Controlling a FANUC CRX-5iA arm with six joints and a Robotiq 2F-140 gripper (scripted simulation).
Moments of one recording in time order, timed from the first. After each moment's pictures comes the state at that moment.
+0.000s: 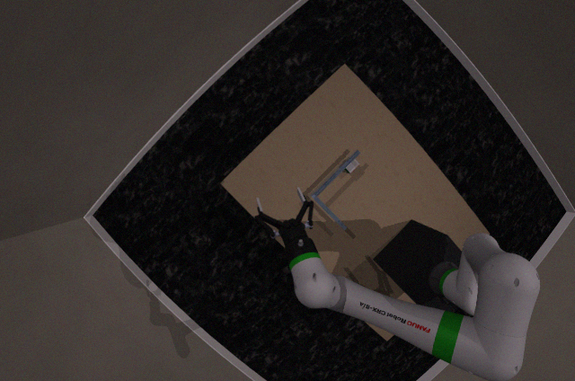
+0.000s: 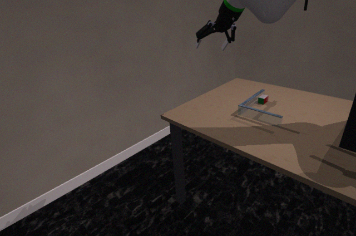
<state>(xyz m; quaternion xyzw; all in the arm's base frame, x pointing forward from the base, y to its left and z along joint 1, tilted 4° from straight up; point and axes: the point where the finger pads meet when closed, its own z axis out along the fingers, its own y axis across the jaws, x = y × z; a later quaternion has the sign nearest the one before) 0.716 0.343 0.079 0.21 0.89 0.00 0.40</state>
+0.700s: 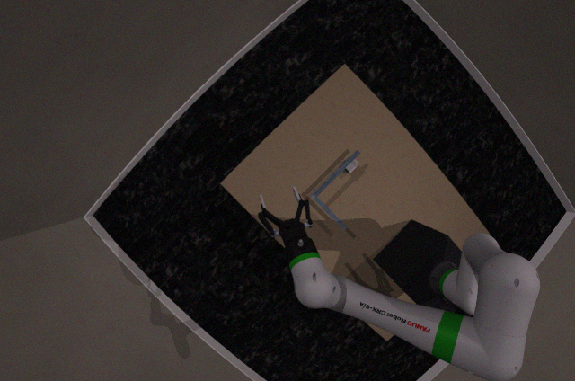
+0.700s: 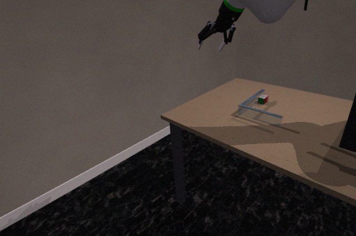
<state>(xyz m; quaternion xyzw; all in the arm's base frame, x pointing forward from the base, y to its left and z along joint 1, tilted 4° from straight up) 0.717 0.343 0.079 0.21 0.89 0.00 0.40</state>
